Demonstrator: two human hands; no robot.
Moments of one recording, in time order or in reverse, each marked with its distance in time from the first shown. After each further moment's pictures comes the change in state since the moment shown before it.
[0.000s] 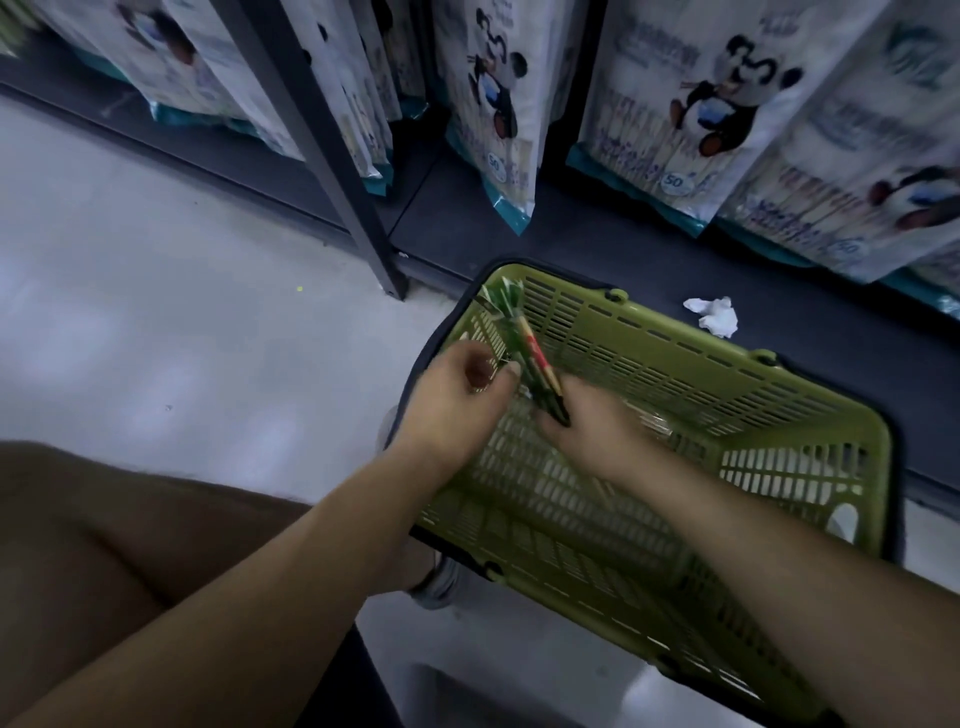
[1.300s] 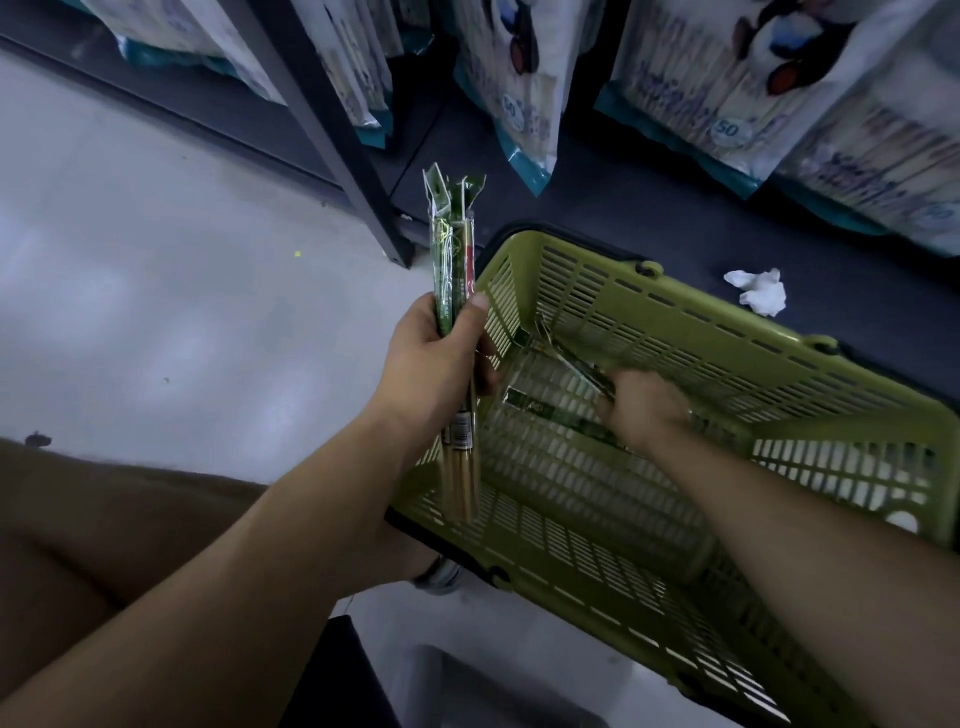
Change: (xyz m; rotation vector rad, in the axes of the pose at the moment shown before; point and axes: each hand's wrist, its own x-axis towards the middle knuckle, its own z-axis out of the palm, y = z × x) left_hand 0.023 0.003 -0.011 -0.460 0.048 -0.139; right_hand 0.038 0.074 0.024 -0.379 -0.092 0.307
